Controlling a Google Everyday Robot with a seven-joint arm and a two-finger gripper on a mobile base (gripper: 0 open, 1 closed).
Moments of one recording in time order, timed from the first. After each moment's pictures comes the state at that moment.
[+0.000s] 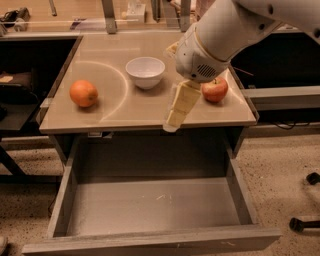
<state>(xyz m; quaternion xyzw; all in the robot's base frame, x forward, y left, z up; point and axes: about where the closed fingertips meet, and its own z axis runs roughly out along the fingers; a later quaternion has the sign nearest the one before) 0.521 -0.019 0.942 -0.69 0.65 0.09 0.29</state>
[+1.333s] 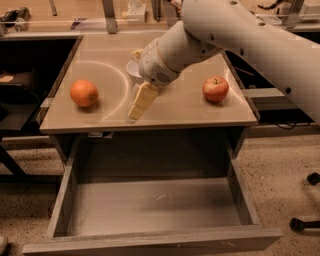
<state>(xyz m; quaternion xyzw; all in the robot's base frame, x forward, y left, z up) 0.589 0.070 0.902 -0.69 0.60 0.16 0.36</state>
